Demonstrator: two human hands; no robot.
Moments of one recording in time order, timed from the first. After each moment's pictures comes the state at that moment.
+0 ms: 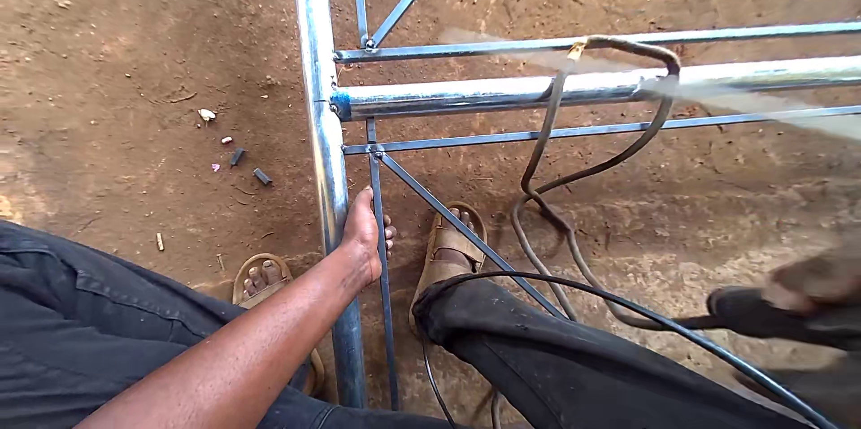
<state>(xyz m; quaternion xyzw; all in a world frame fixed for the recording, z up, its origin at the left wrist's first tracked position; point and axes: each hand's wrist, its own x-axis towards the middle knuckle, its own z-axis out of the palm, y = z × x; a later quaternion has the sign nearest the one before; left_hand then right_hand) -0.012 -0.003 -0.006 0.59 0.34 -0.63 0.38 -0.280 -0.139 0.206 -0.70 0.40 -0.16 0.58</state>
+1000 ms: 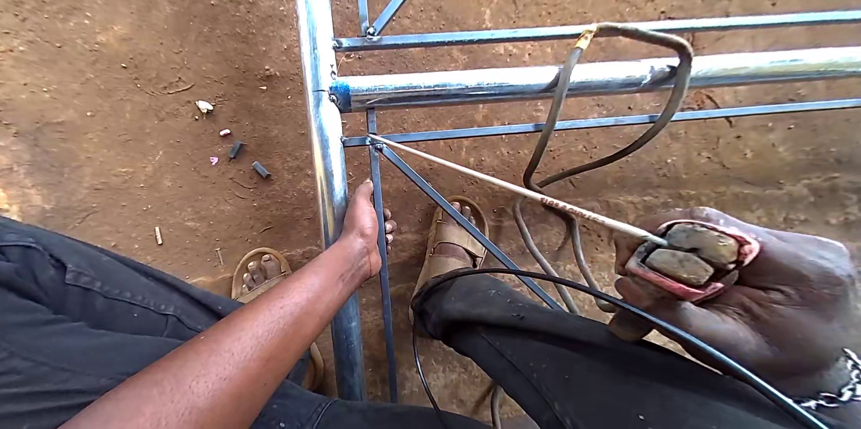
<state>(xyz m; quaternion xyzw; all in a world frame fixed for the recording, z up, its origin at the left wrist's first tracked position) -0.012 -0.003 -0.009 0.59 0.33 -0.63 0.38 -0.259 -0.140 0.151 -0.89 0.31 -0.12 0.30</state>
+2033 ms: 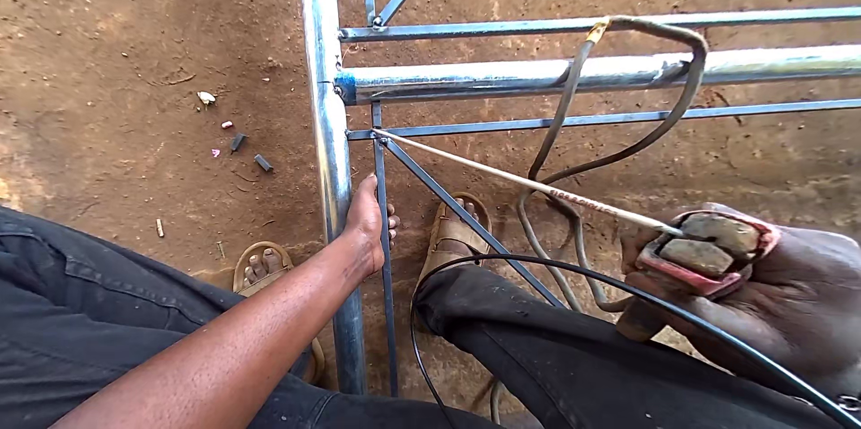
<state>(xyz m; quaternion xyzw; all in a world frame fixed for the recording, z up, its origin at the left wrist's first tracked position) -0.012 -0.002 -0.008 0.59 0.33 -0.63 0.38 -0.263 -0.140 0.146 -0.87 0.32 -0.12 0.35</state>
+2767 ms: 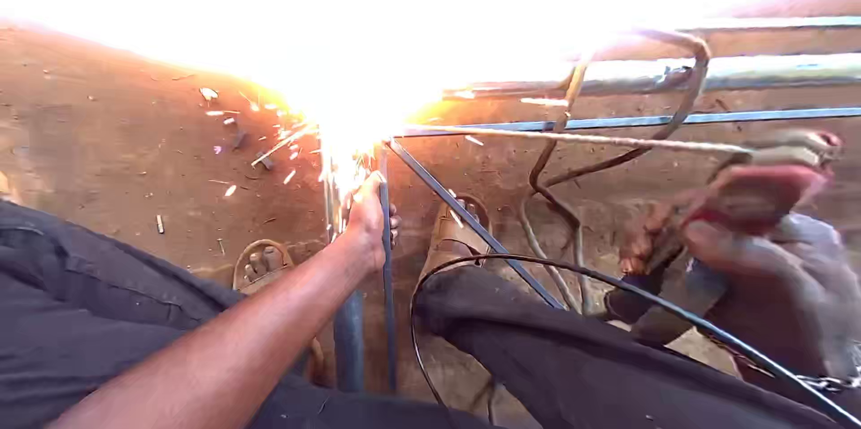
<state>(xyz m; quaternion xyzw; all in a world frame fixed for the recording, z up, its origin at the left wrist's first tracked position) -0.013 0.002 -0.009 0.58 0.31 -0.64 0.40 -0.279 -0.145 0.133 -0.68 0.46 -0.15 0.55</state>
